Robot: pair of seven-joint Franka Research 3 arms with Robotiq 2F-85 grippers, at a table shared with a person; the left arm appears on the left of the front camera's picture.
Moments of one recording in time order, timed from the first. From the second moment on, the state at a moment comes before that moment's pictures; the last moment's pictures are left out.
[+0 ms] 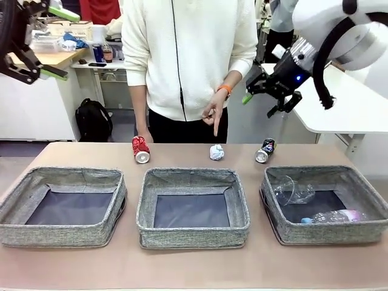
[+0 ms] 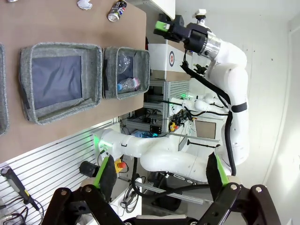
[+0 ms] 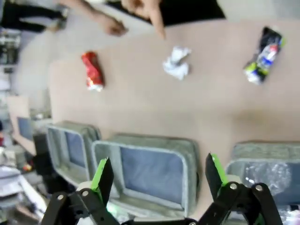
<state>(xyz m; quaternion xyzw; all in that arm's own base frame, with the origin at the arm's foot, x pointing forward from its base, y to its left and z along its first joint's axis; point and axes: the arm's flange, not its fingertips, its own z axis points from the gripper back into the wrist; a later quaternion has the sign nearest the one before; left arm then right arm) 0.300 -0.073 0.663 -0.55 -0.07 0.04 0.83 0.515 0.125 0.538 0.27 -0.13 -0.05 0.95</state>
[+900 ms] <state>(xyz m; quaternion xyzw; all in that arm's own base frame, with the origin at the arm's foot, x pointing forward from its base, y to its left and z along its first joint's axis) 0.301 -0.073 0.663 -0.54 -0.06 0.04 0.83 0.581 0.251 0.411 0.11 -0.07 0.03 0.99</state>
